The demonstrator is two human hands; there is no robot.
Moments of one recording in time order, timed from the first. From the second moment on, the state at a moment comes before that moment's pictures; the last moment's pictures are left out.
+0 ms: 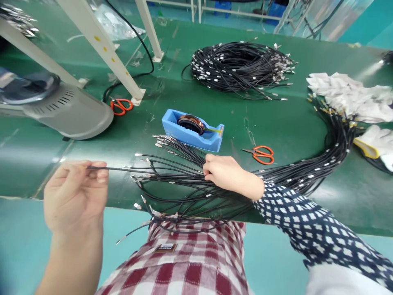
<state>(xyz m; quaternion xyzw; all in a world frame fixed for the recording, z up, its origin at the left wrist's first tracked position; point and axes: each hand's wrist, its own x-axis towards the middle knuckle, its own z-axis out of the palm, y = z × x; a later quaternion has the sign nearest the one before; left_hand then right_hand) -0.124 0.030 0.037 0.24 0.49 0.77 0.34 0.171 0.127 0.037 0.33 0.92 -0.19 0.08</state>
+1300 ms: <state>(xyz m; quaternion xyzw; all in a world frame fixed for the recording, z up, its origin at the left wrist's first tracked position) -0.146 -0.009 0.027 0.22 0.50 0.71 0.44 -0.008 0.097 0.052 0.25 0.84 -0.46 -0.15</state>
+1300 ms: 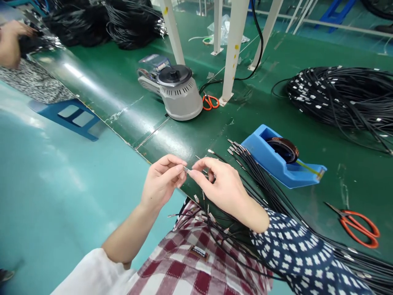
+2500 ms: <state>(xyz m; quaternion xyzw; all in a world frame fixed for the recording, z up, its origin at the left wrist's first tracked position) -0.150 -0.006 0.023 0.11 0.36 0.67 0.64 -0.014 0.084 0.038 0.24 0.78 -0.56 -0.15</state>
